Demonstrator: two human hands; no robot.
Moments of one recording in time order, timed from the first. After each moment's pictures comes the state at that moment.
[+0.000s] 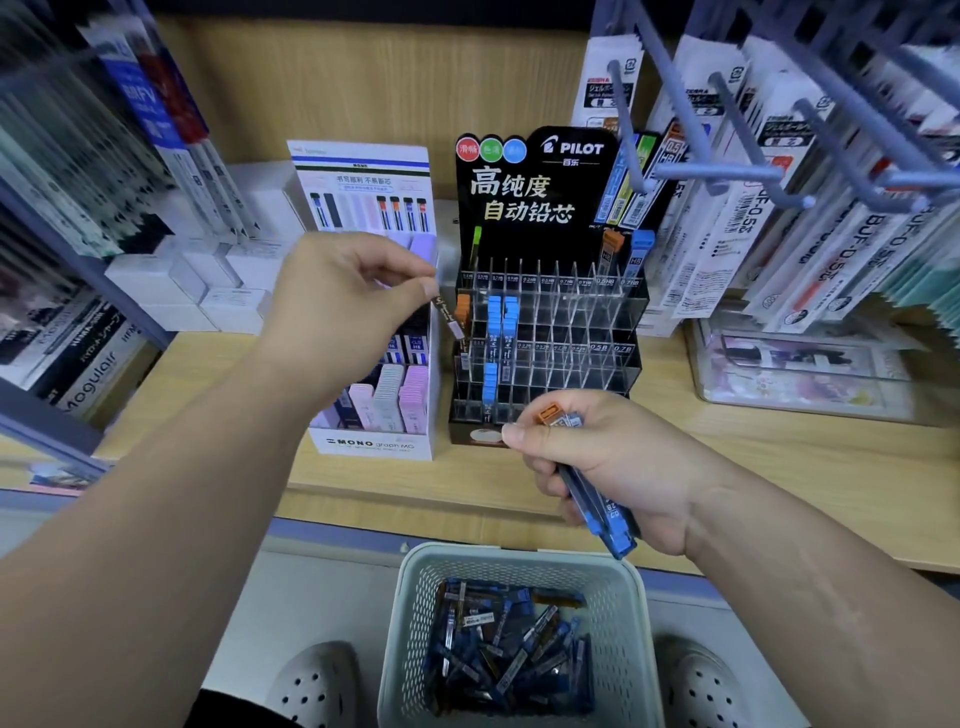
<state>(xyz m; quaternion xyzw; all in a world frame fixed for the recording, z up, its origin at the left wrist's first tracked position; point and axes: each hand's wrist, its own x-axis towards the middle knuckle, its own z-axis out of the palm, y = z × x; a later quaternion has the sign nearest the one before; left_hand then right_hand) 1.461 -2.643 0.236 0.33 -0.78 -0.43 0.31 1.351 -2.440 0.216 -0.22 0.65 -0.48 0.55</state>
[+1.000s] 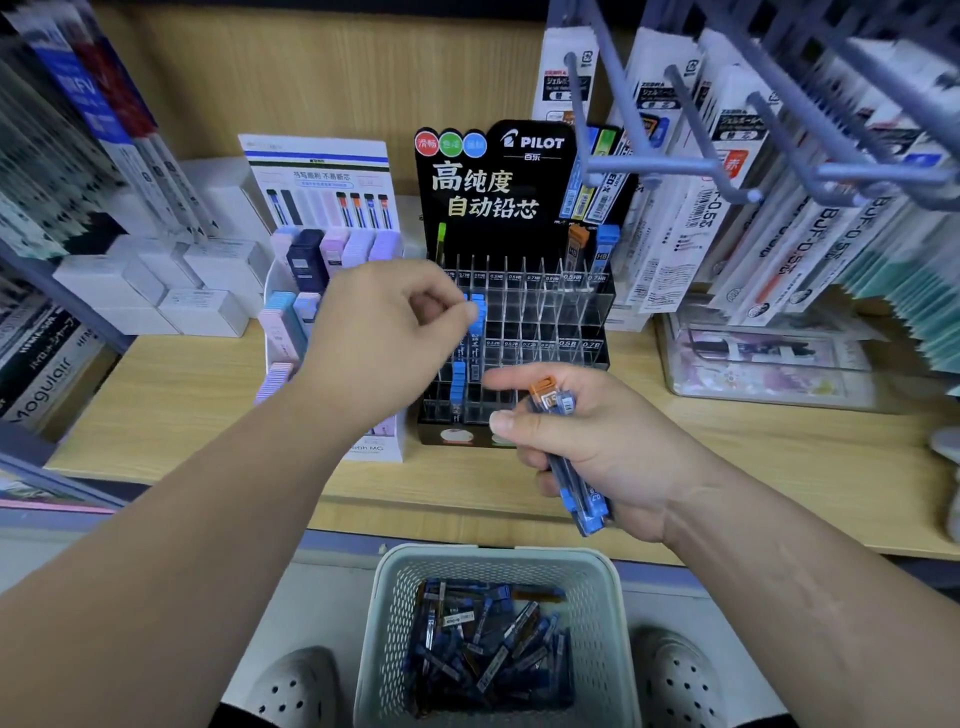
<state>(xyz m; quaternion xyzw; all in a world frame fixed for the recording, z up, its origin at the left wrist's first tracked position) 1.434 -2.608 0.221 0.26 -0.87 -0.31 0.28 1.340 -2.433 0.216 -0.25 0.63 -0.54 0.50</state>
